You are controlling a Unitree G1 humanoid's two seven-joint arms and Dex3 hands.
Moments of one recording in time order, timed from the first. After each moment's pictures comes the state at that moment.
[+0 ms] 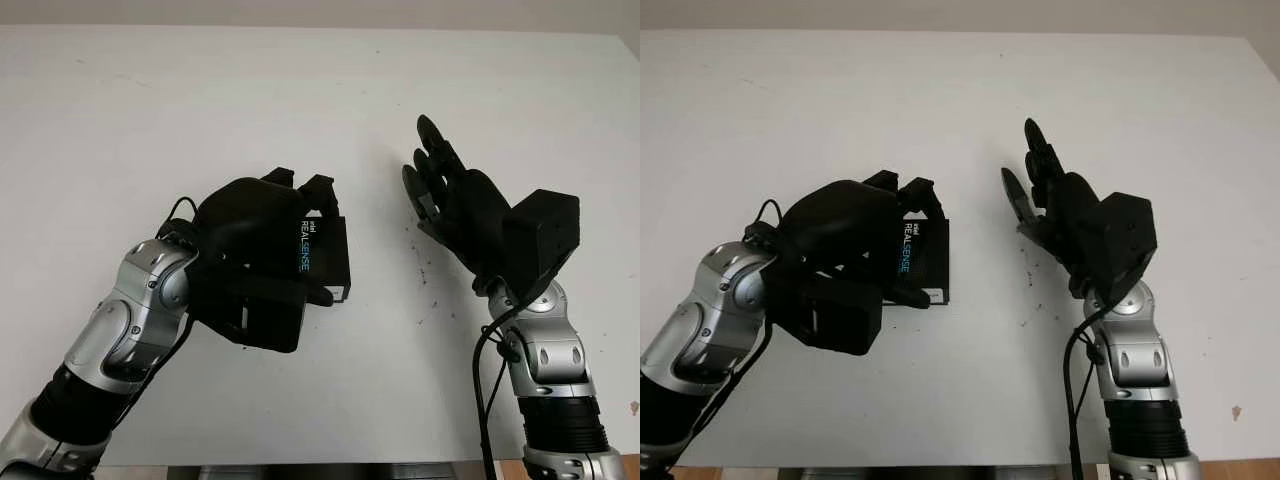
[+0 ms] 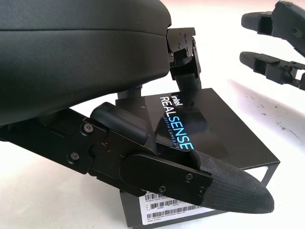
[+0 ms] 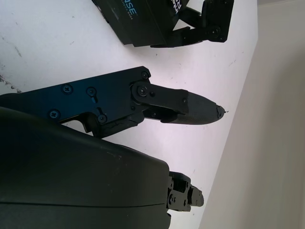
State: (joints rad) left arm -0.48 0.53 -0.30 -0.26 0.76 0.10 -0.55; right arm -0.36 -0.25 -0.07 -0.03 0.06 0.24 0.24
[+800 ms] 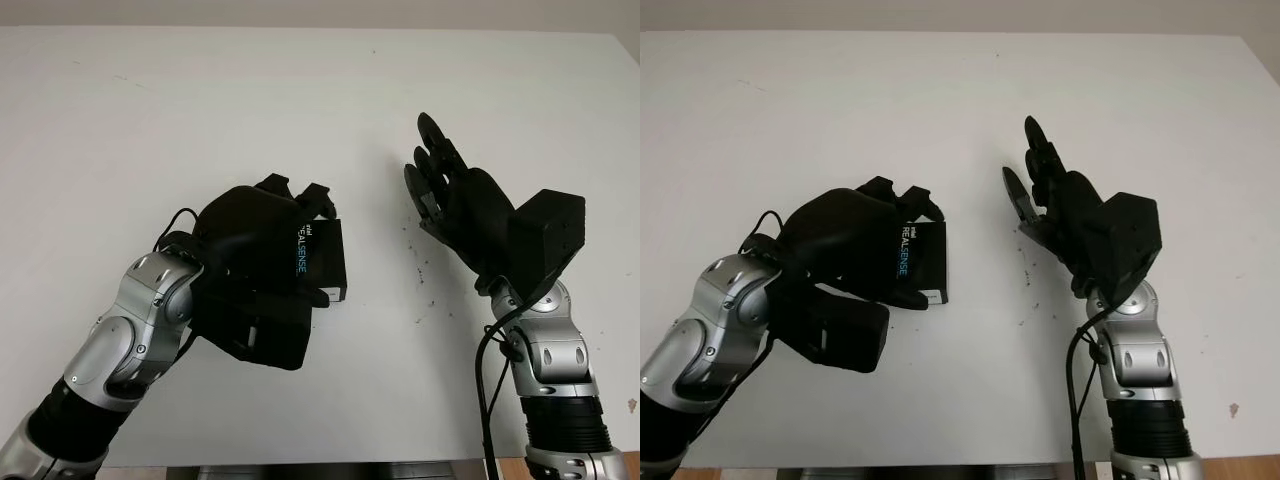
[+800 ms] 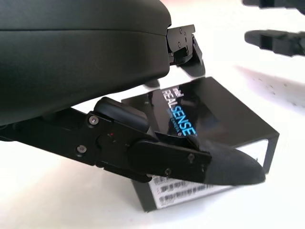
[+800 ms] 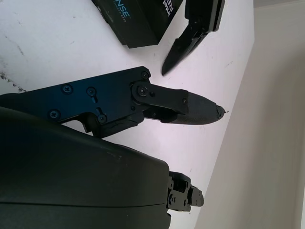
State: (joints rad) left arm -0.43 0.56 -0.32 -0.36 0.89 0.12 -0.63; right arm -0.36 -0.26 -0.07 -0.03 0.08 0.23 0.26
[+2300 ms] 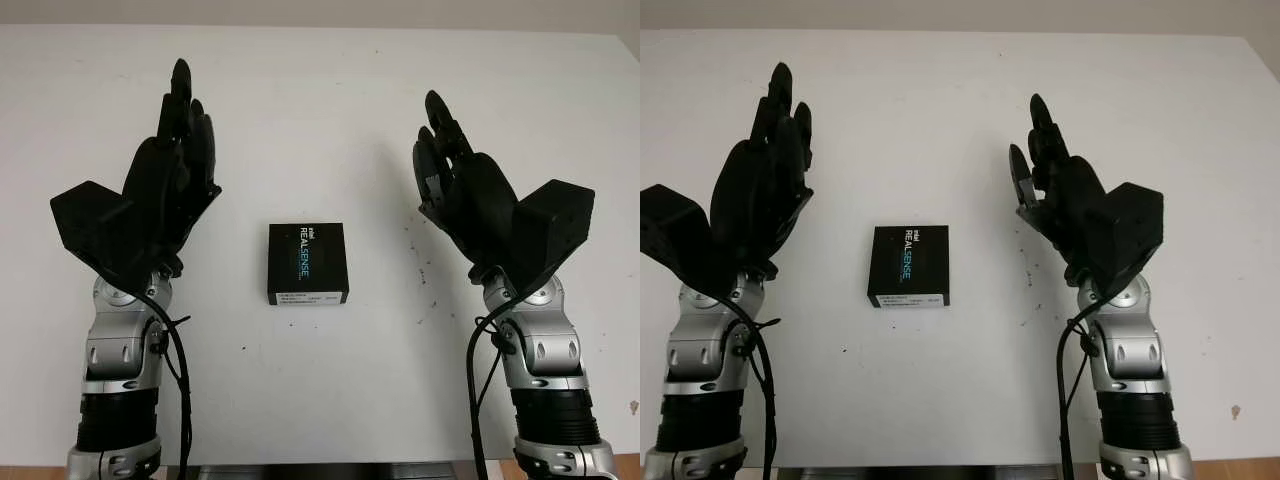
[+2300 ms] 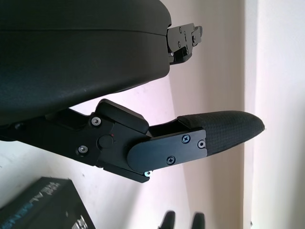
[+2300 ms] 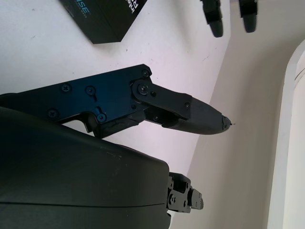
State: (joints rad) left arm -0.39 0.16 0.20 -0.01 -0.11 0.10 -0.16; right arm -0.40 -0.21 -0.07 -0.03 0.08 0.18 0.20
